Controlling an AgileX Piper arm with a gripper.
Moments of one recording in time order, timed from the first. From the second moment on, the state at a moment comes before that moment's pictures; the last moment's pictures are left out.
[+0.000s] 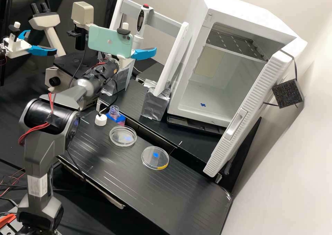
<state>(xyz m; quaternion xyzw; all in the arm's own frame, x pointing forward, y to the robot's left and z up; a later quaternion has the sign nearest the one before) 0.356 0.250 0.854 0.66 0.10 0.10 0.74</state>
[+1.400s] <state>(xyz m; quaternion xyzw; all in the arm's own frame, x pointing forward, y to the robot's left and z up) 0.364 0.251 0.874 0.66 0.07 0.11 0.74</state>
